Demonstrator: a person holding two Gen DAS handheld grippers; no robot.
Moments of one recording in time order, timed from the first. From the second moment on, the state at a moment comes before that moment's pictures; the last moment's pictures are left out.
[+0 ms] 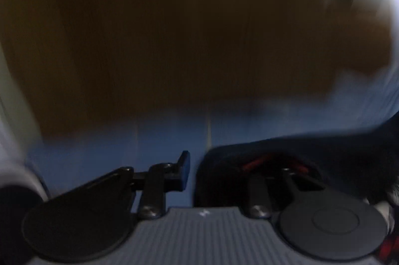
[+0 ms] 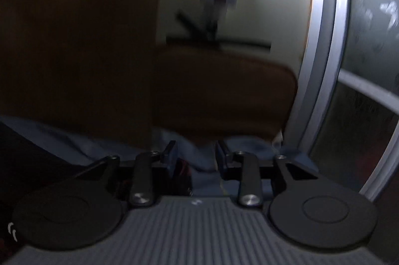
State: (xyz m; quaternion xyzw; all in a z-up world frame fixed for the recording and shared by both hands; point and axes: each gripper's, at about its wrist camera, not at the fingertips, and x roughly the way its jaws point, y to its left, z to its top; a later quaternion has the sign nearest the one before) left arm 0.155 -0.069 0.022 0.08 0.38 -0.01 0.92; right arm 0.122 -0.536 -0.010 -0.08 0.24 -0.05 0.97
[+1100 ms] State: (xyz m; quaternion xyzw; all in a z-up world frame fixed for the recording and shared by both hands) left arm 0.234 -0.115 0.004 -0.02 0.38 -0.18 0.91; right arm 0.241 -0.461 -0.063 0.16 0.31 0.15 0.92
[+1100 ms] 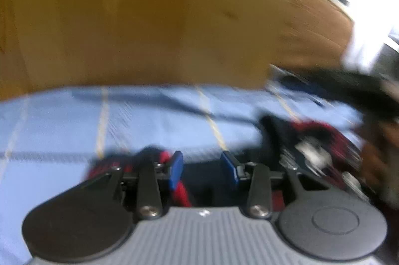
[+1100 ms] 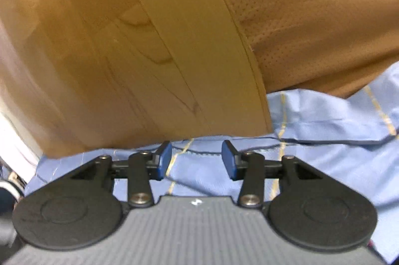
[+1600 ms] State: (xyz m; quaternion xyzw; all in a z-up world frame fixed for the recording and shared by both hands) left arm 0.221 -0.023 0.045 -0.18 0.34 -0.14 0.91; right arm 0.194 -0.405 -0.079 0.05 0.41 0.31 0.86
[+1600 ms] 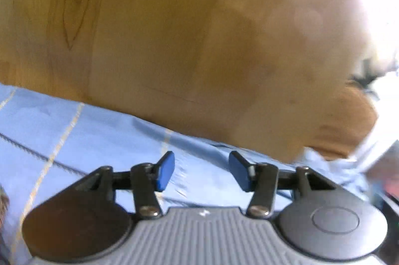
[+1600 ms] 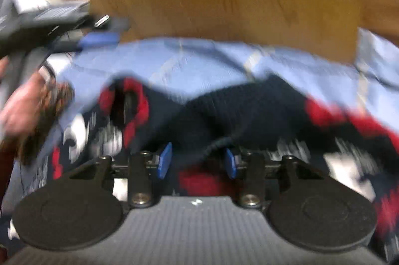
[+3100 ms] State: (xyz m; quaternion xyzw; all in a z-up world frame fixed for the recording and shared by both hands) left arm 0.003 -0.040 0.006 -0.03 0.37 -0.18 0.91; right arm -0.093 -0.580 -0.095 0.06 0.28 -0.11 0.95
